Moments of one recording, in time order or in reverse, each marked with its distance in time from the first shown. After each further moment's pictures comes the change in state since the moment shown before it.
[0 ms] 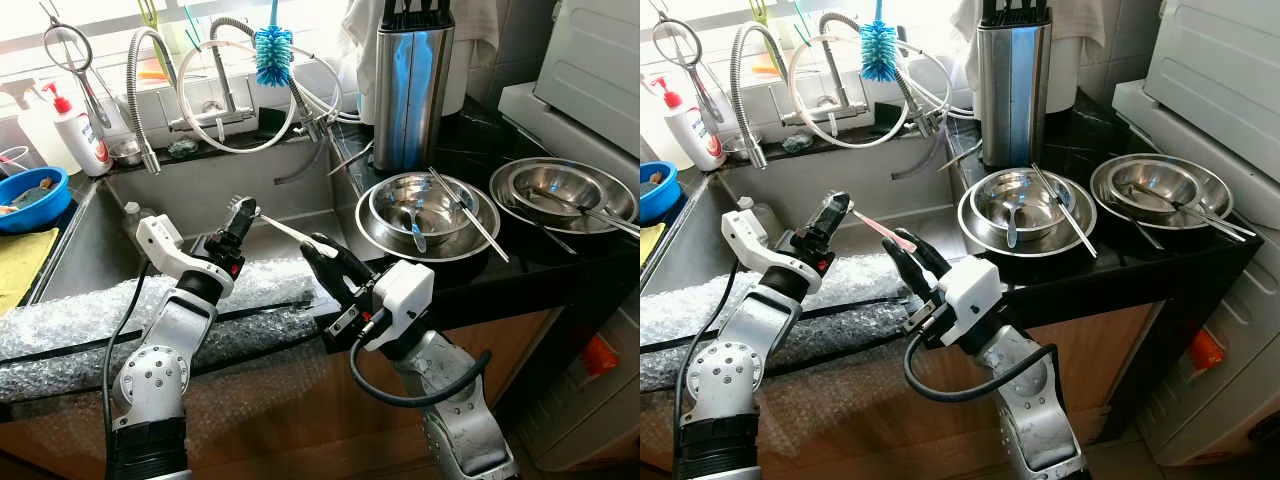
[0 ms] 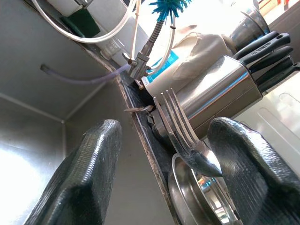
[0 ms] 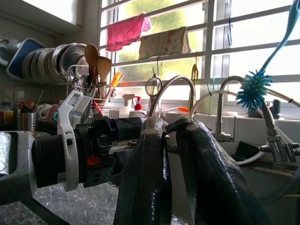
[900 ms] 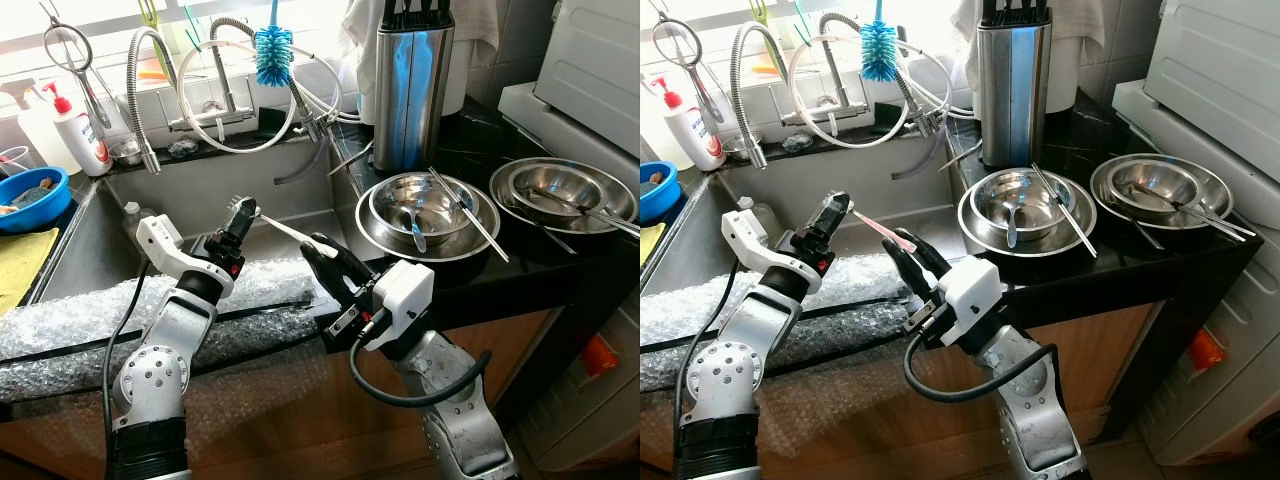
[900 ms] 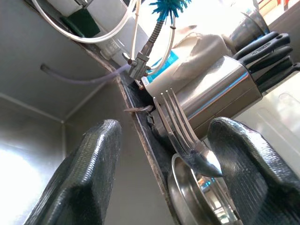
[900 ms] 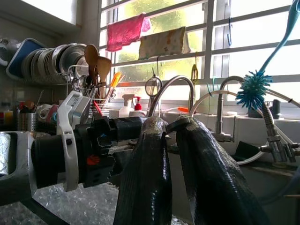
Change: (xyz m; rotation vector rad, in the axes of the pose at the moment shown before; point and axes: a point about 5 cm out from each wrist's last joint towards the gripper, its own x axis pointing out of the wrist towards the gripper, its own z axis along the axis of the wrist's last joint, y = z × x) left arm 0.000 -0.001 -0.001 -0.024 -0.005 -0.002; right arm 0.000 0.000 0.000 0.002 -0.001 -0.003
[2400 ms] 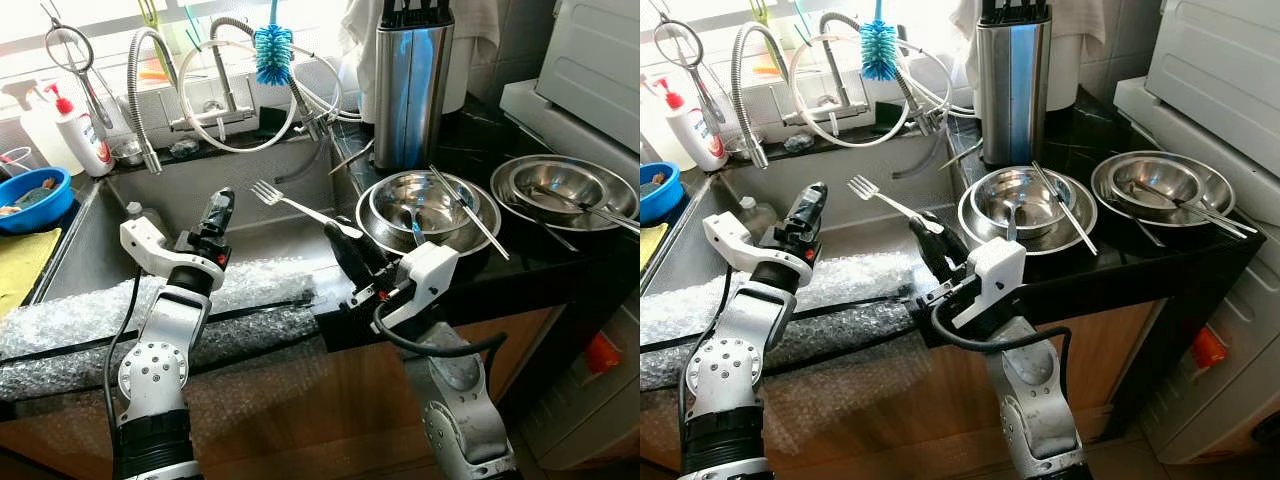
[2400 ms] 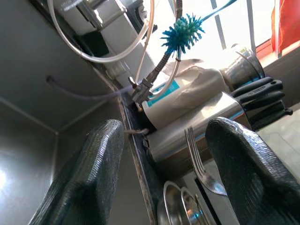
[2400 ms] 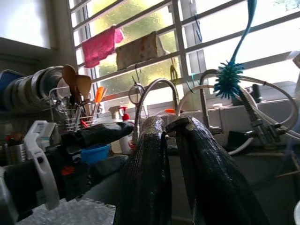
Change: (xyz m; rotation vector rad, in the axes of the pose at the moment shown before) left arm 0.003 0.005 0.010 -0.116 -0.097 0.030; right arm 0.002 -0.013 0.000 0.154 -0.024 -0.099
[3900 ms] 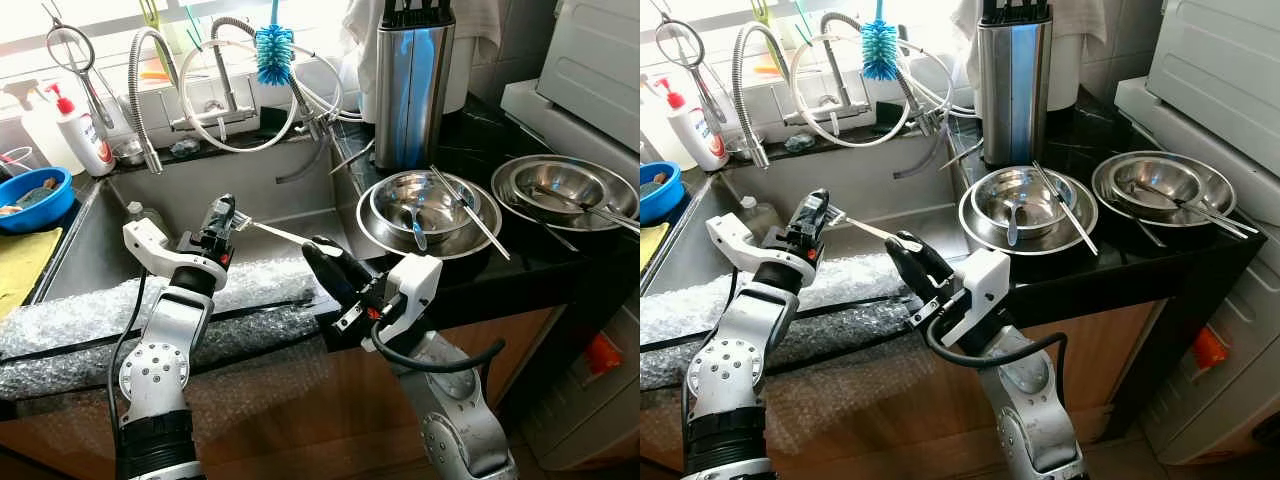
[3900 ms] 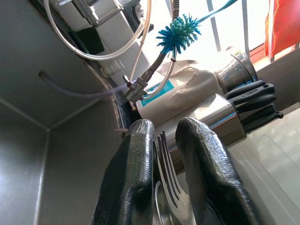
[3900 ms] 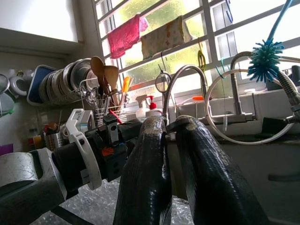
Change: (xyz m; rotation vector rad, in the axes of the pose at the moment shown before) left arm 0.000 -0.001 -0.001 -0.041 -0.006 -0.015; right arm -0.005 0.012 -0.005 0.077 0.045 0.096
